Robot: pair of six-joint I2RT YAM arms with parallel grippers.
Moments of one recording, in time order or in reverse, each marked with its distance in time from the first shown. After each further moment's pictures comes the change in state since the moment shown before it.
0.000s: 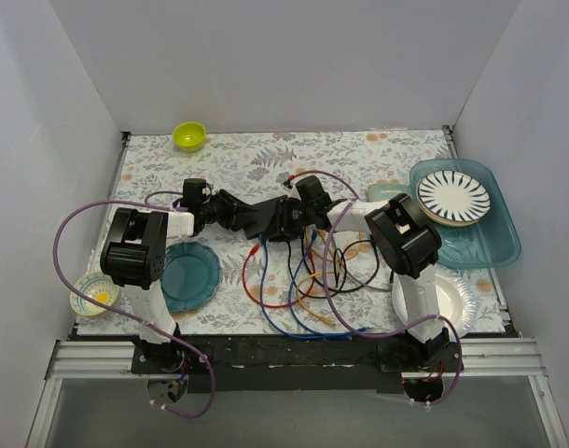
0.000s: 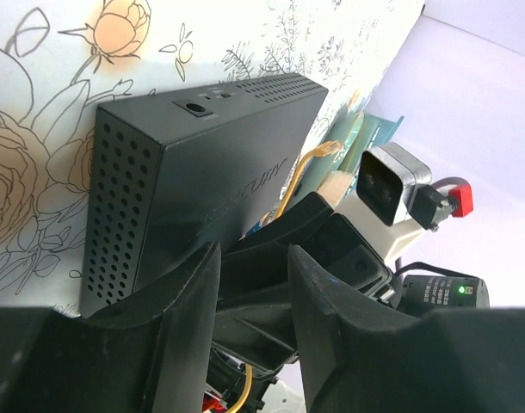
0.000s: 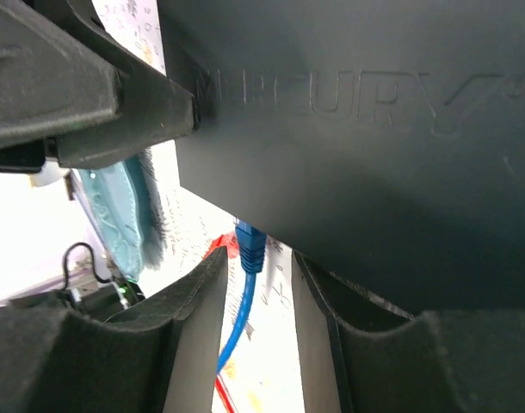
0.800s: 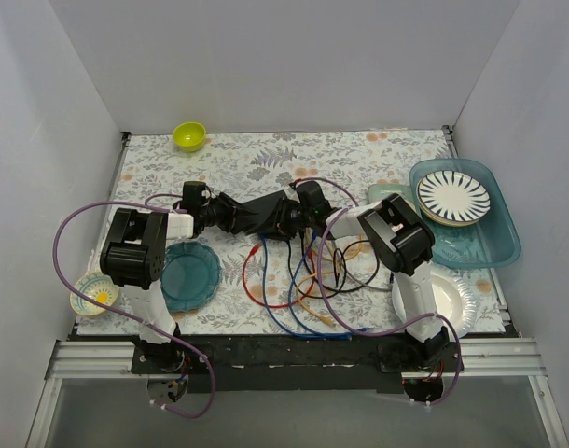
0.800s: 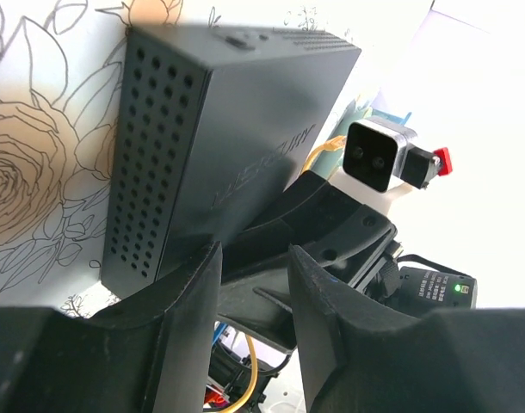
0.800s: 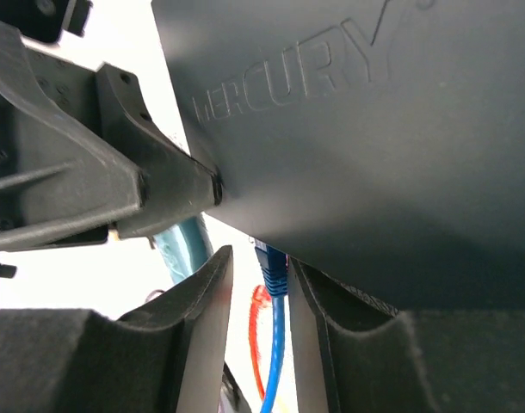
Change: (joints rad) left arm -0.001 0.000 -0.020 -0.009 0.008 0.012; right arm 0.001 0.058 -0.052 0.266 0.037 0.326
